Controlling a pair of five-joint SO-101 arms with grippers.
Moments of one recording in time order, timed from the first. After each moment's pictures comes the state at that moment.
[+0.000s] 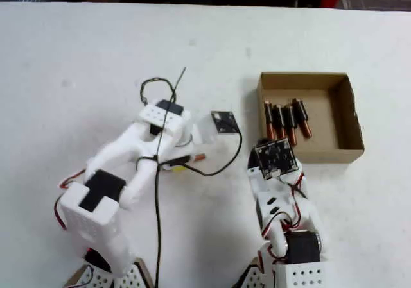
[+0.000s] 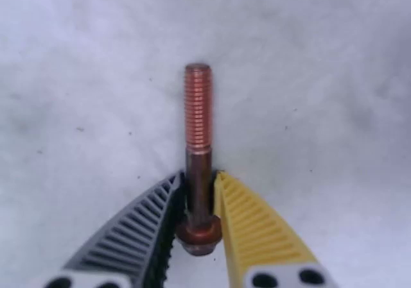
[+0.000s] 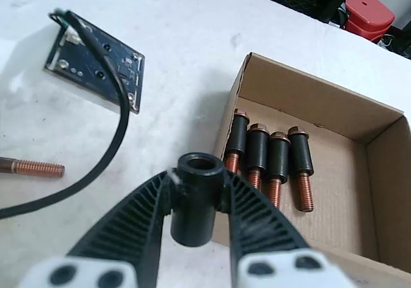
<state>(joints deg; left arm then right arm) 16.7 19.2 17.3 66.4 -46.6 -8.1 -102.5 87.6 50.4 19.2</state>
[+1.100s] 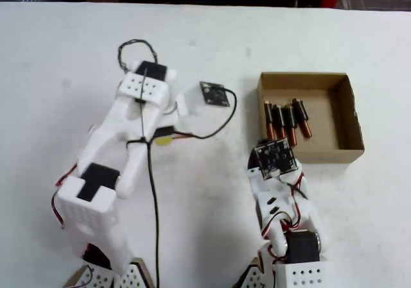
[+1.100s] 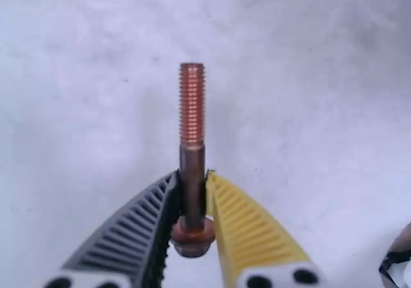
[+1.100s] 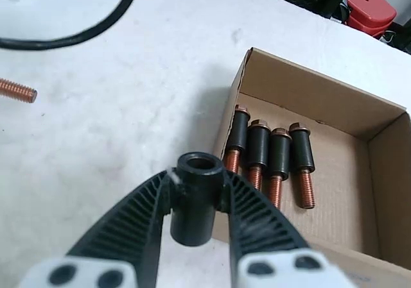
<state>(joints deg) 10.0 20.5 -7.6 91.7 -57.5 -8.1 -102.5 88.1 50.4 19.2</state>
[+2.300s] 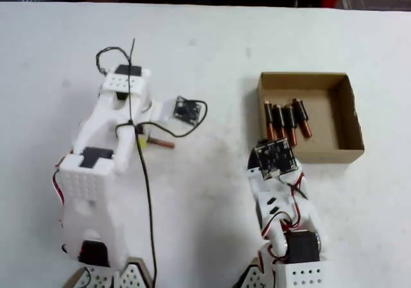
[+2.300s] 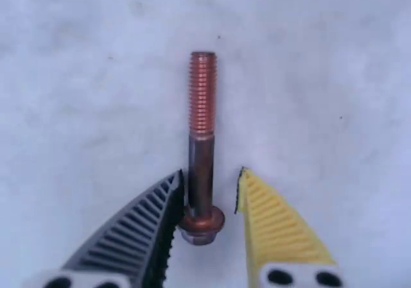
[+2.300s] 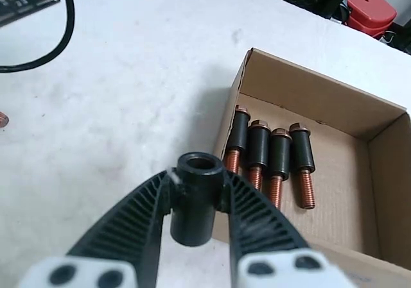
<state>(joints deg) 0.2 36.0 -12.0 83.6 -90.3 -8.1 -102.5 88.1 50.4 19.2</state>
